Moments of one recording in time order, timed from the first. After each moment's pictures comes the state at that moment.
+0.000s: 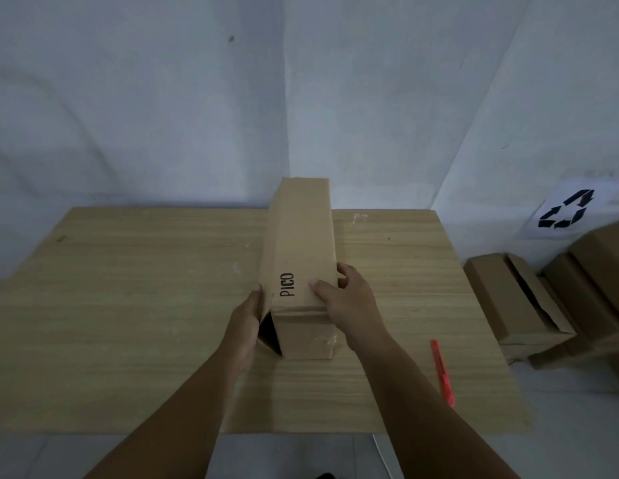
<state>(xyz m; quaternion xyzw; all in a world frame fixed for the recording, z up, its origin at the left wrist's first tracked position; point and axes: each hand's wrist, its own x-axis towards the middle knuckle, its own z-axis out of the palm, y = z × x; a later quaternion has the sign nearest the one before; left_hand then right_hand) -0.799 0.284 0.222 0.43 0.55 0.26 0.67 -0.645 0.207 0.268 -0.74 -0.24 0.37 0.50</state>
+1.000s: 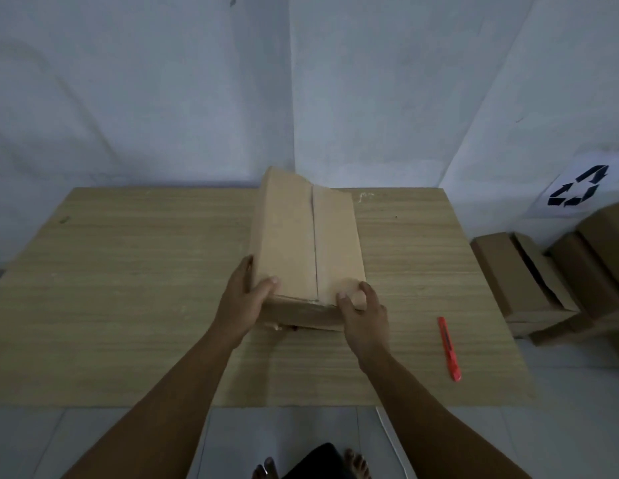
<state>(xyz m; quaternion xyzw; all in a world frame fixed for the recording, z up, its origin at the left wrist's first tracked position) -0.836 0.306 0.207 0.63 0.51 0.26 0.52 -0.659 0.171 0.171 -0.83 -0.19 0.27 0.45</state>
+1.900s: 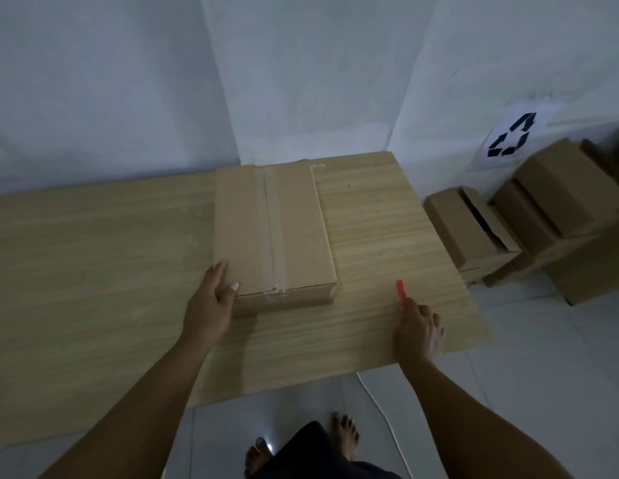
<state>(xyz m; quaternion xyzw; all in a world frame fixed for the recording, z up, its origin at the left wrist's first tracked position) -0.821 0.299 0.158 0.75 0.49 0.20 0.39 -0.573 0.040 0.112 -0.96 -0.19 0.07 0.18</state>
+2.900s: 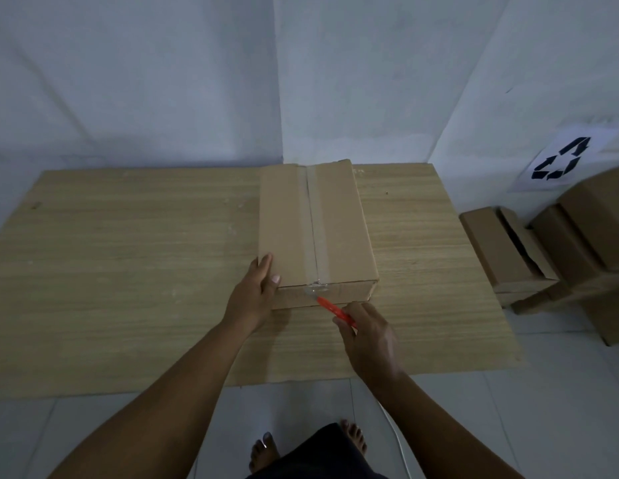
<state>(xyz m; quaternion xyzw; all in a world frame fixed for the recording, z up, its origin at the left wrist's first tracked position) -0.827 0.295 0.160 0.78 0.47 0.14 0.39 -0.675 0.111 0.141 -0.80 -0.48 0.04 0.35</state>
